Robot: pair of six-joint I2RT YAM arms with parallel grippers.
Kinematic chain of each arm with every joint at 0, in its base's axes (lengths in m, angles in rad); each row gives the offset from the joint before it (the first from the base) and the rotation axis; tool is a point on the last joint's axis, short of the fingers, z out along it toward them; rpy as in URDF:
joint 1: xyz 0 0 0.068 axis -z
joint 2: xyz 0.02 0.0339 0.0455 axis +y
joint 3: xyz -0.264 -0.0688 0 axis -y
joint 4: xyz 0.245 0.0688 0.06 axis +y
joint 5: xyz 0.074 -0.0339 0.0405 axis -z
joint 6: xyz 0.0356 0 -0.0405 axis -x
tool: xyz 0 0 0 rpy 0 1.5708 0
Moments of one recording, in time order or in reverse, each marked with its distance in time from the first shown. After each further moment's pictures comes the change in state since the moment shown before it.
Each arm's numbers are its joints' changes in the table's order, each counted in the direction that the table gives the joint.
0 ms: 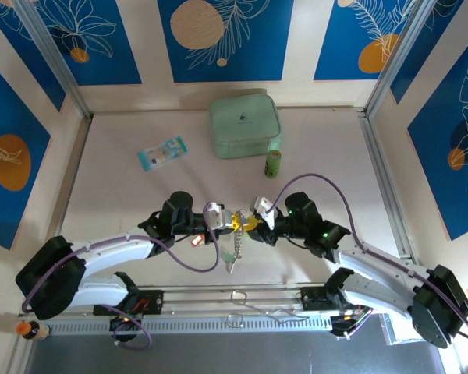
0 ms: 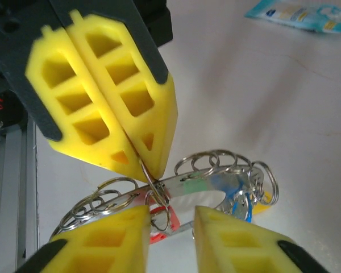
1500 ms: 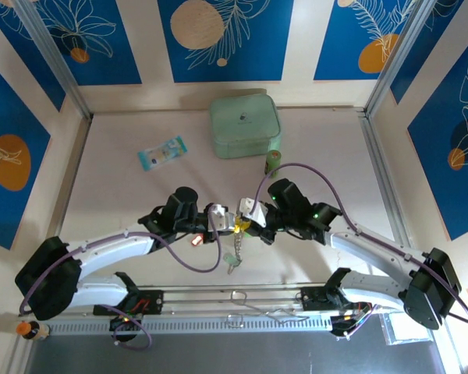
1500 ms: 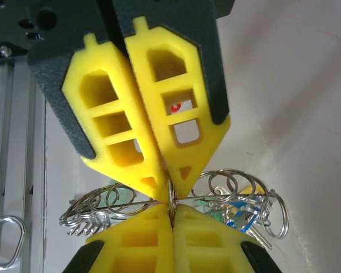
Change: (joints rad) left arm 0.003 -0.006 0.086 0.240 -0.006 -0.152; right arm -0.060 0.168 0.297 0.420 0.038 0.280
